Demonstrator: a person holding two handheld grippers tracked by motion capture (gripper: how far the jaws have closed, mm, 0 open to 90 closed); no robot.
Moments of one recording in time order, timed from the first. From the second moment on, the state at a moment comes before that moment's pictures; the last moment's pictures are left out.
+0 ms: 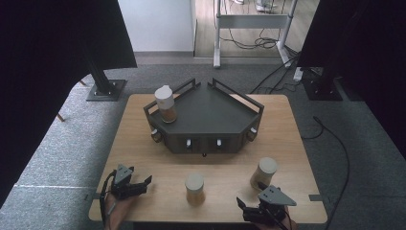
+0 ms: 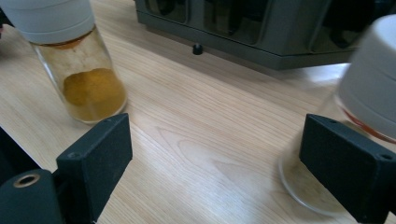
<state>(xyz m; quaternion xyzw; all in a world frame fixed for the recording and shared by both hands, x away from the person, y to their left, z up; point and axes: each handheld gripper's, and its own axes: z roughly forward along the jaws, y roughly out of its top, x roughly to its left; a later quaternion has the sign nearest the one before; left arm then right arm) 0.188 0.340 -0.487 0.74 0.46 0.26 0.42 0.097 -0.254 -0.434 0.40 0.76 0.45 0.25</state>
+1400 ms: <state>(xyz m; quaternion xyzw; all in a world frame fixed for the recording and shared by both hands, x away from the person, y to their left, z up) 0.188 0.341 -0.487 0.74 0.46 0.25 0.42 0.136 -0.186 -0.440 0.32 0.79 0.49 0.20</state>
